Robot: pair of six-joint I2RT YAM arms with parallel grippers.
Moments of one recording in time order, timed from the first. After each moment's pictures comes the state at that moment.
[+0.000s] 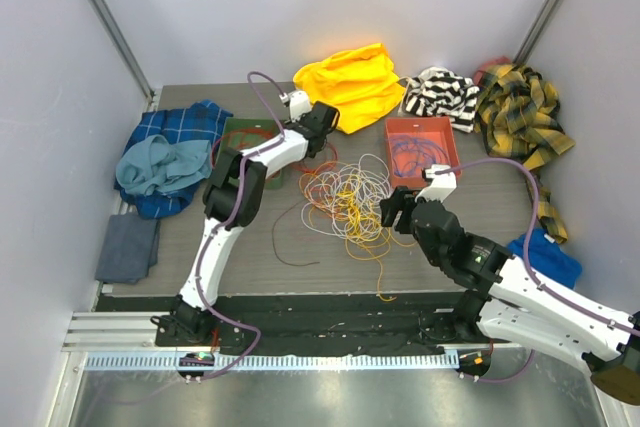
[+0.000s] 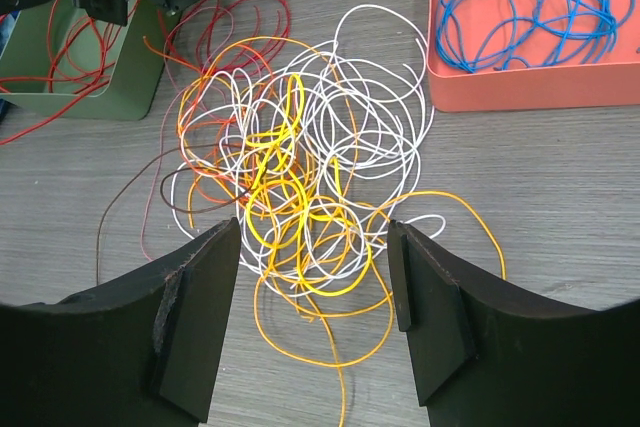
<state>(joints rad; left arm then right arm) -0.56 2.41 1.91 -0.33 -0.68 -0.76 0.89 0.75 0.61 -0.29 0.62 0.59</state>
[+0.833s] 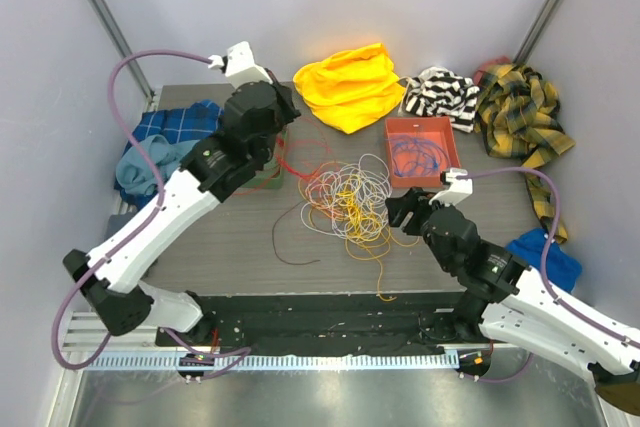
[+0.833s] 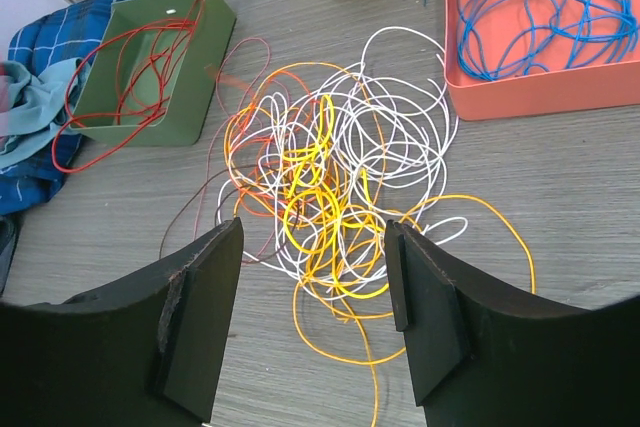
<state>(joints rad) -0.77 1.38 1.56 -0.32 -0.67 -0.58 0.89 0.63 0.59 -0.31 0.61 0.66</state>
